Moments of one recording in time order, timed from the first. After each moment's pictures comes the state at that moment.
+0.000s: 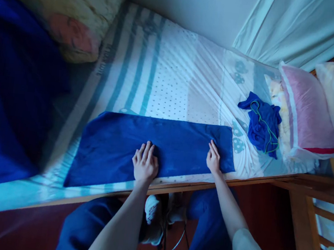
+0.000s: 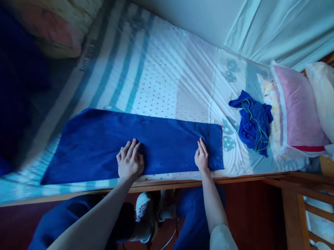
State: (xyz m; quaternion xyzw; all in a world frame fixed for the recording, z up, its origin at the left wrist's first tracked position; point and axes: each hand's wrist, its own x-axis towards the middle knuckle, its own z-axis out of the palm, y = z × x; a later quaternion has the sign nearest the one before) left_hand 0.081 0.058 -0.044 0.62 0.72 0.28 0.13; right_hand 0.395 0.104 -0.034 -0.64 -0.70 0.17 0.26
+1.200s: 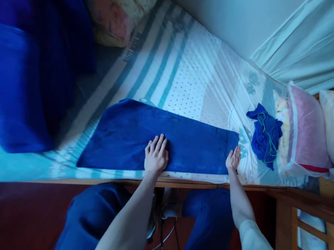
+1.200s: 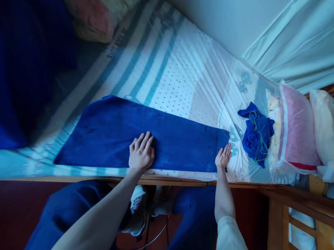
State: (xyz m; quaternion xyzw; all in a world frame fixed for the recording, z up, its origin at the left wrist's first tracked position) left_hand 0.081 0.061 -0.039 0.61 0.71 0.30 0.18; right_hand 0.478 0.132 -0.034 -0.80 -0.60 0.02 0.06
